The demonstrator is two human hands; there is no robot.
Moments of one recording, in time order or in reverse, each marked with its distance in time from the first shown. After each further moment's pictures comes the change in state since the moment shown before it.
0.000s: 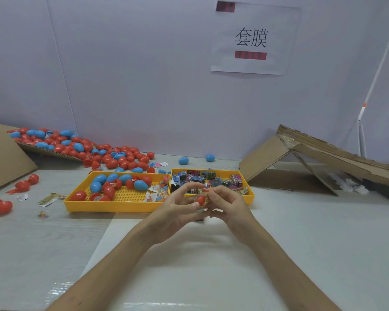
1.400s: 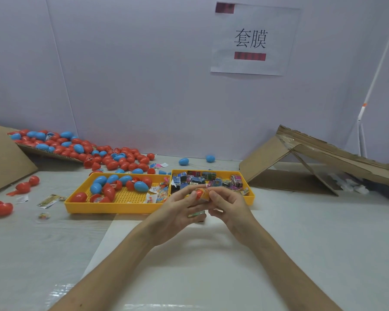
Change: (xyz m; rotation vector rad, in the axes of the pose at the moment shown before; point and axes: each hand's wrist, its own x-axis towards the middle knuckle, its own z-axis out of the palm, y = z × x) left_hand 0.001 0.001 0.003 0.022 0.071 -0.047; right_hand 0.000 -0.001 0.001 0.034 0.017 0.011
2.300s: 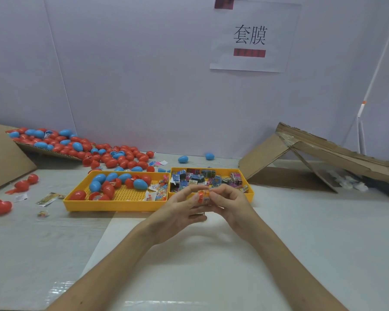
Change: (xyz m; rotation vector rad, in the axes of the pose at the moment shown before) left_hand -0.001 -0.003 0.002 0.075 -0.027 -0.026; right_hand 0.002 -0.001 -0.008 0.118 -0.016 0.038
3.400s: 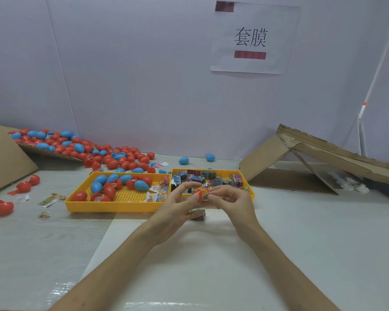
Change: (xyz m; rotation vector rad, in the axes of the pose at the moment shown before) left_hand 0.002 0.000 0.003 0.069 0.184 0.083; right_hand 0.002 0.005 0.001 -0.398 0.196 -0.254
